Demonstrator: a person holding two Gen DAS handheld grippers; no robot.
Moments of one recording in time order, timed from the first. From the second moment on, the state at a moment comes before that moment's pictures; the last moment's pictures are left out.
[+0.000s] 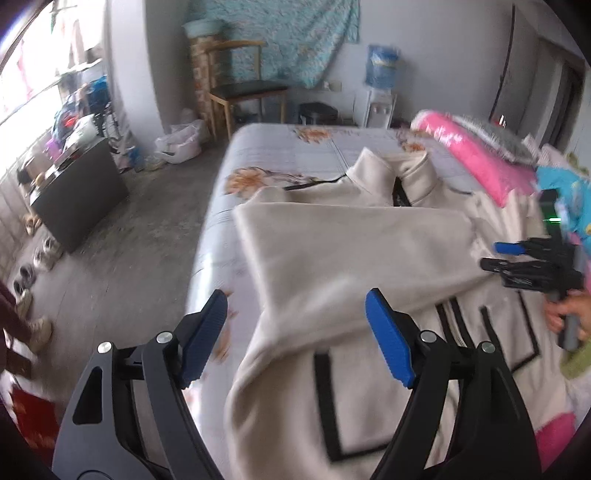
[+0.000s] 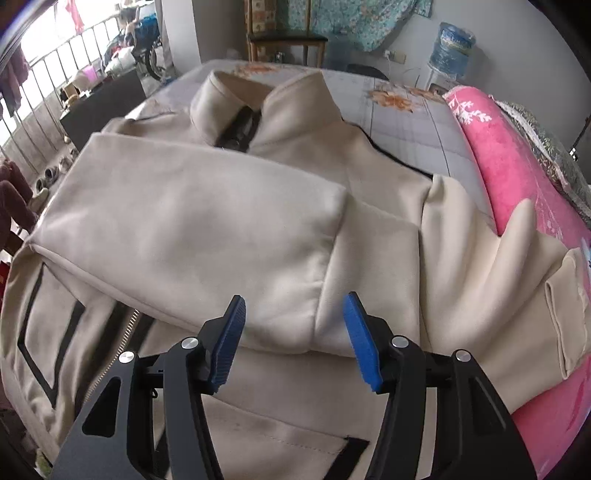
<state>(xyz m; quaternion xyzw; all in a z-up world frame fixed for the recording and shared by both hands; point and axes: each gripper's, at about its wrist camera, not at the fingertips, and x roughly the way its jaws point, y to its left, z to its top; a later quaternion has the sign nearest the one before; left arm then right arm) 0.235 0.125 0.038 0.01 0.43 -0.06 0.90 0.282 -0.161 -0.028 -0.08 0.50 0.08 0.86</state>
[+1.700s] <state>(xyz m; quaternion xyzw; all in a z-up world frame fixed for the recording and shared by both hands) 0.292 0.010 0.010 0.09 0.46 -0.08 0.88 0.246 -0.205 -0.004 -0.06 0.49 0.06 0.86</state>
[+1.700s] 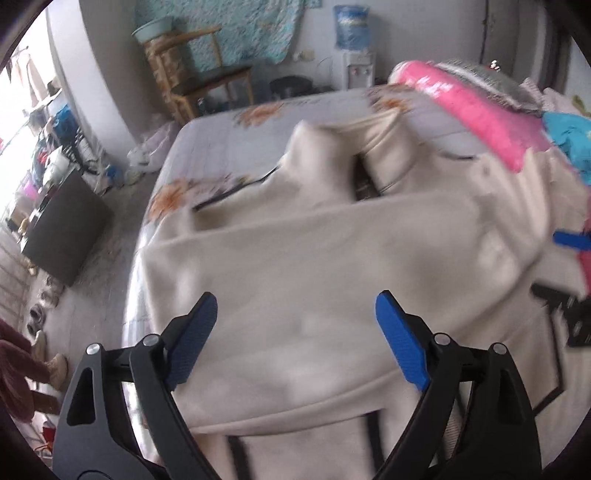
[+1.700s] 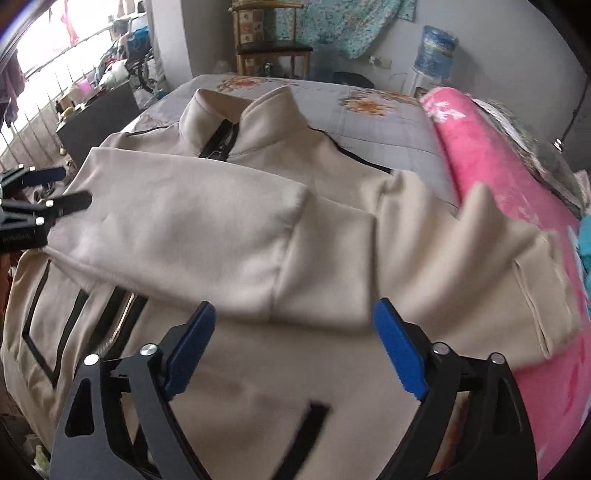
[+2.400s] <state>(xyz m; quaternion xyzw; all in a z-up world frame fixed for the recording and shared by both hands) 0.333 -0.089 -0.061 0.07 0.48 -0.11 0.87 0.213 -0.226 -0.051 -0.08 0.51 0.04 0.85</state>
